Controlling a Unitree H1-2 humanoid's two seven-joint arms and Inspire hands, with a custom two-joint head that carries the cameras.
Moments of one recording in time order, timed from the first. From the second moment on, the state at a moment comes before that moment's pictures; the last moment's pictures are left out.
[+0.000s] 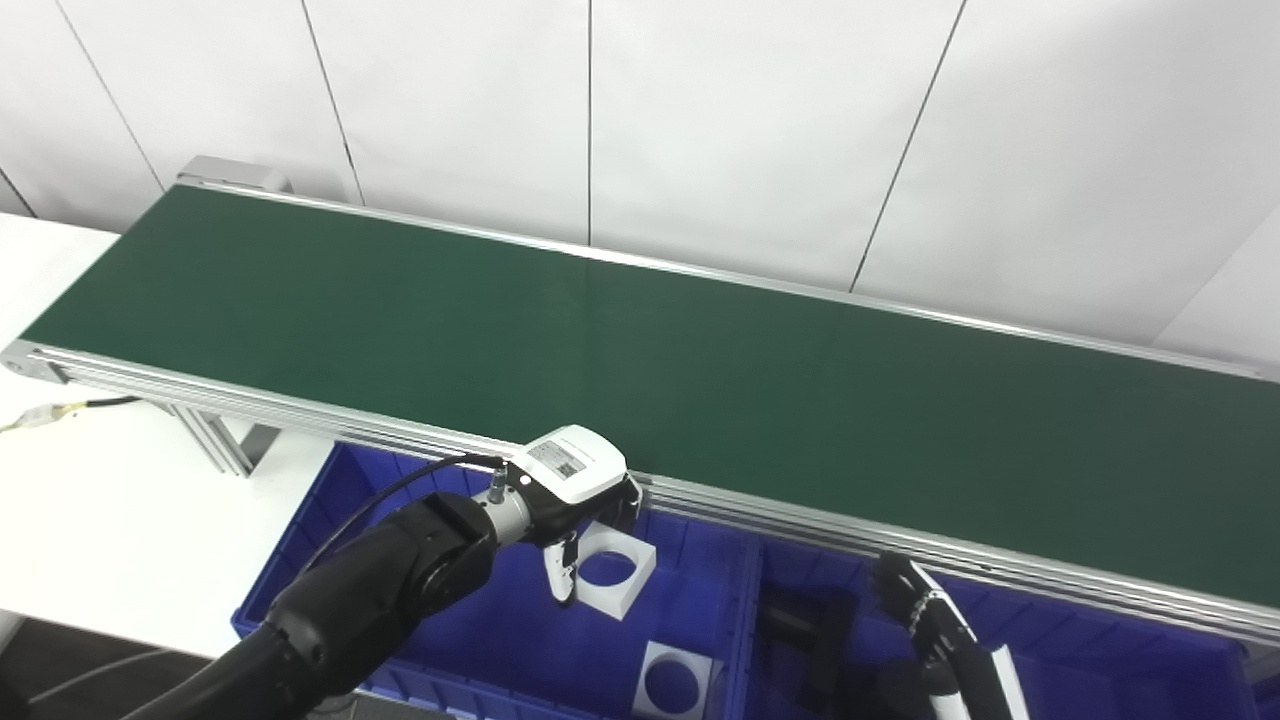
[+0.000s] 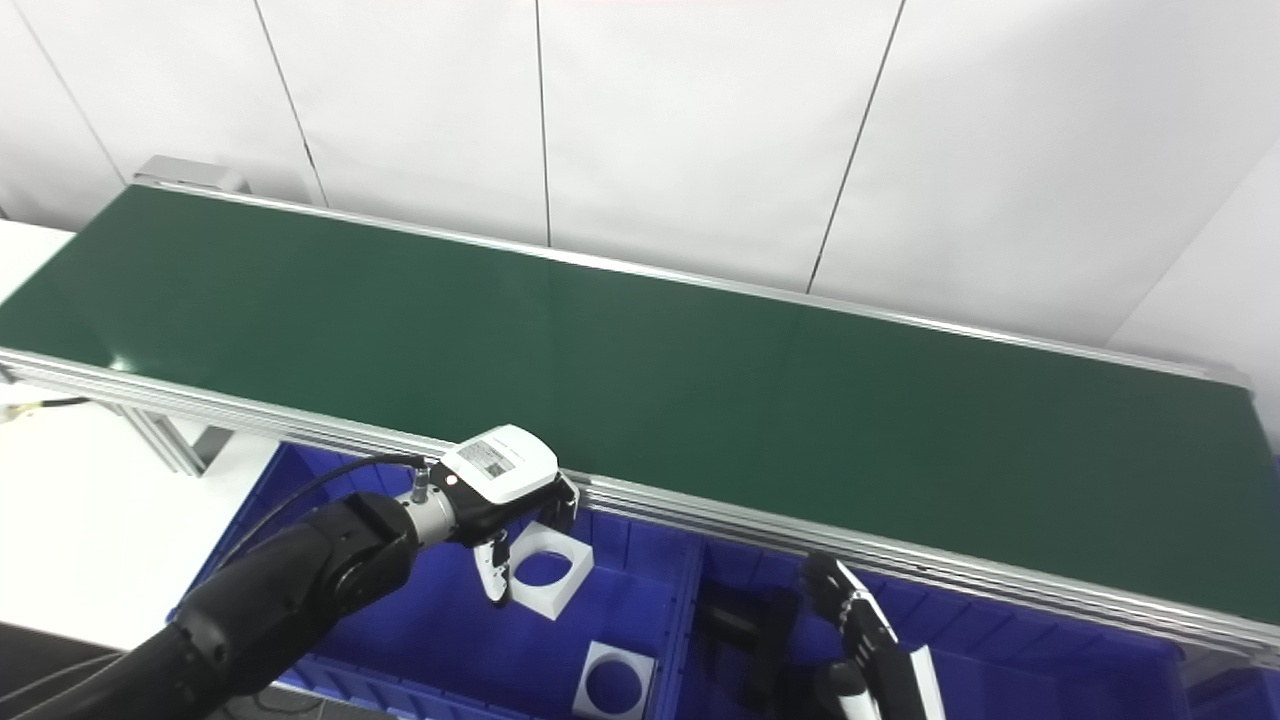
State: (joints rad) left arm -0.24 0.41 -0.49 0.20 1.02 -0.08 -0.22; right arm 0.14 -0.13 0.13 0.22 -0.02 -0.42 0.14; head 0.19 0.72
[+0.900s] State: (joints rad) left arm -0.23 0.44 -0.52 0.12 1.01 -0.06 -0.31; right arm 0.14 -0.12 0.13 0.25 -0.02 -0.42 0.14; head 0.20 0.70
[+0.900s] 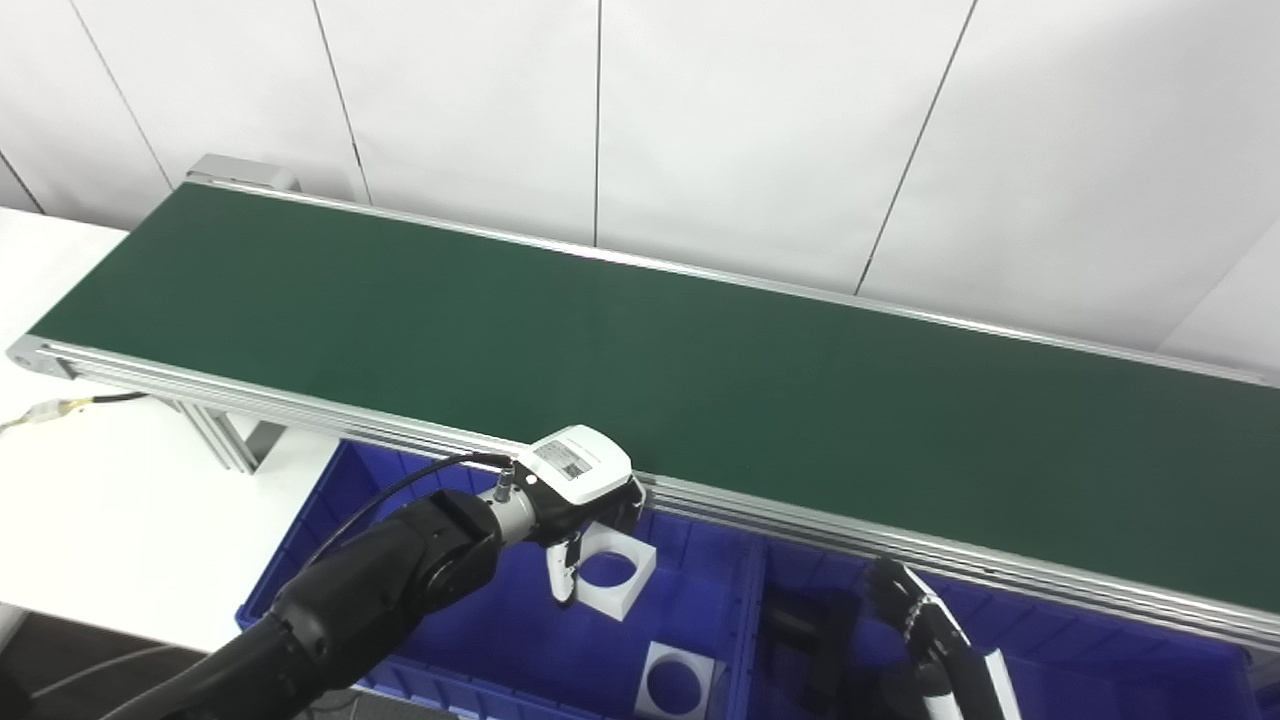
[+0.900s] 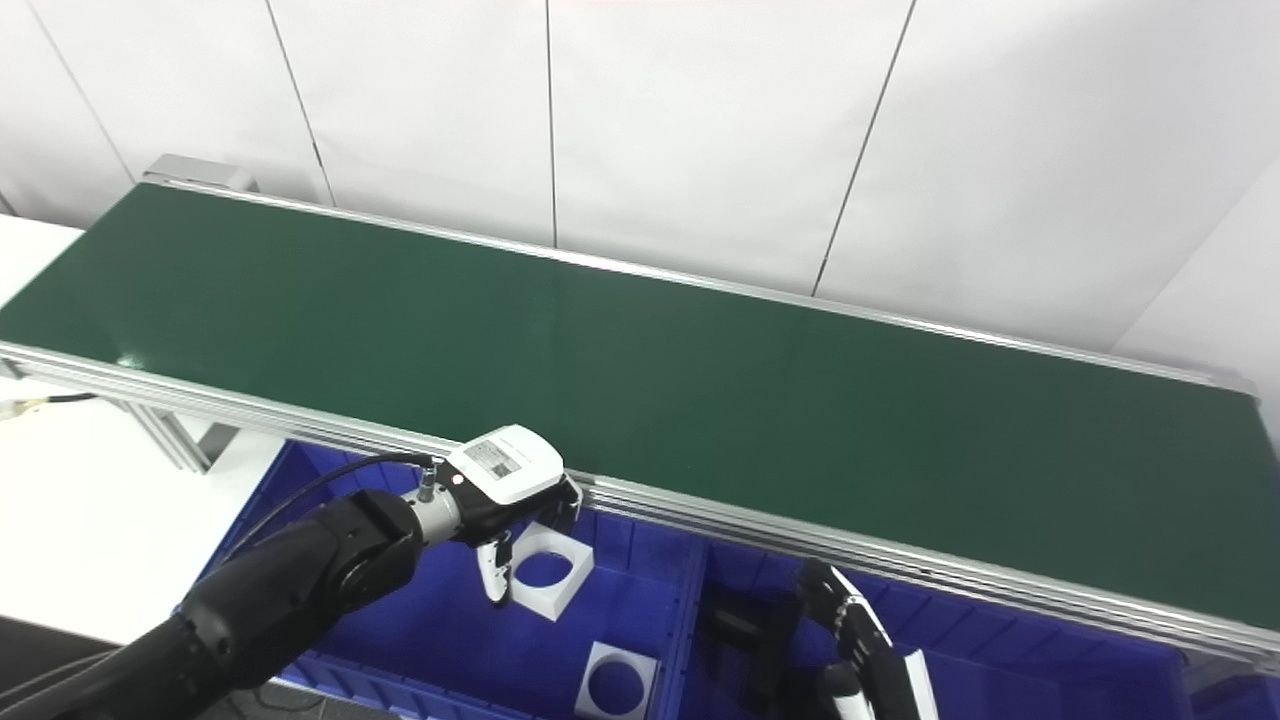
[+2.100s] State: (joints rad) left arm -0.07 0.47 -0.51 -0.08 1.02 -0.04 -0.47; right arm 0.13 -0.12 0.13 0.26 -0.02 -0.42 0.13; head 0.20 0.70
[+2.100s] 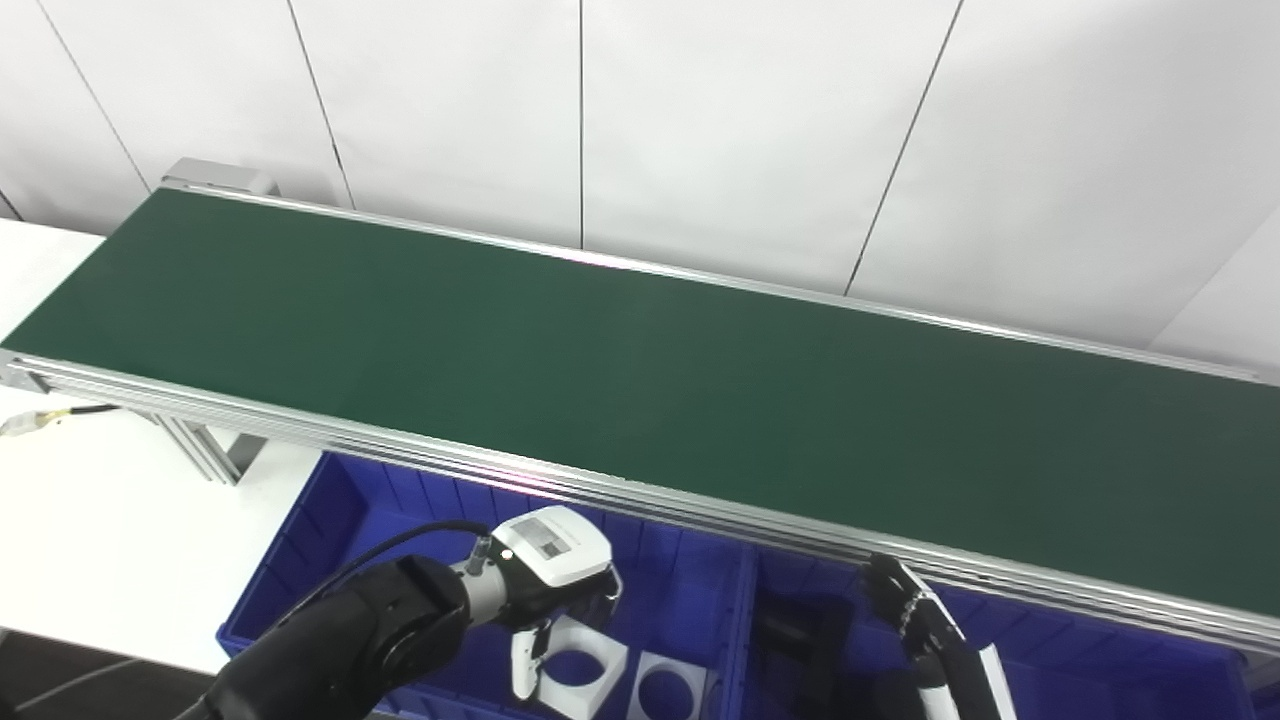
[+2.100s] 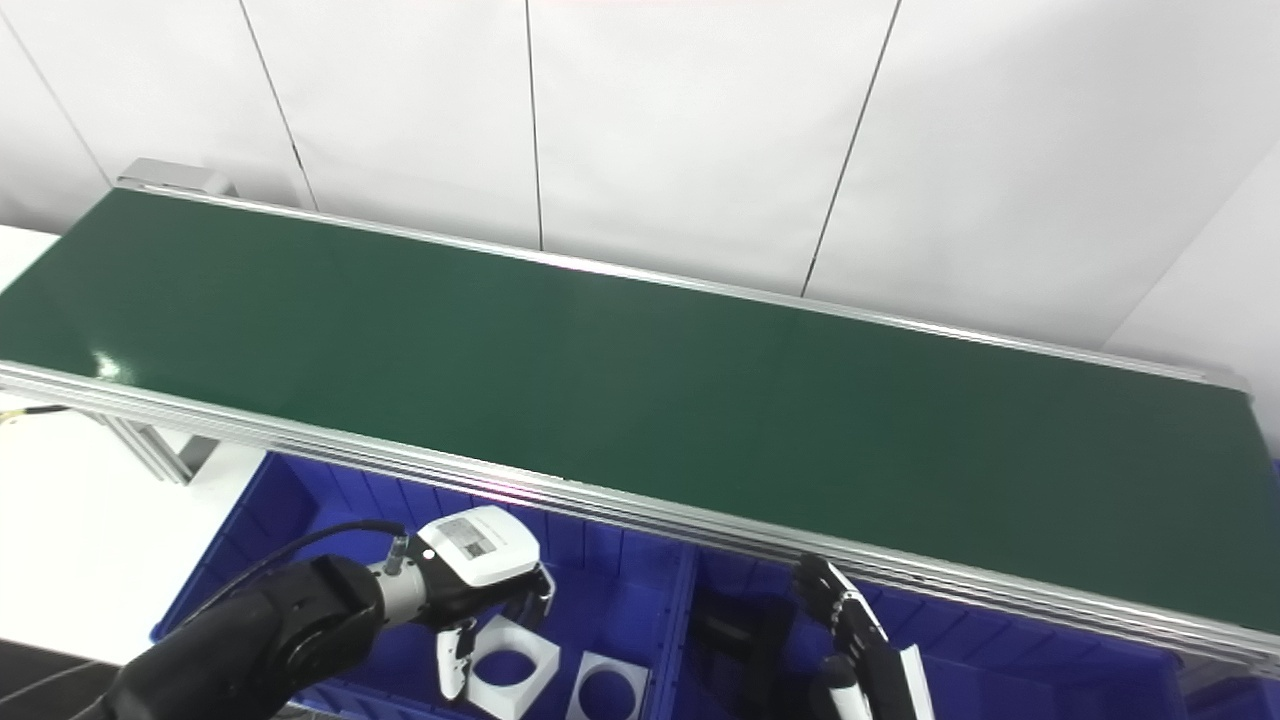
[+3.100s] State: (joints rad) left arm -0.08 0.47 -0.50 -0.06 1.02 -0.03 -0.54; right arm 0.13 -0.12 0.13 0.25 -0.02 -0.42 0.13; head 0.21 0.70
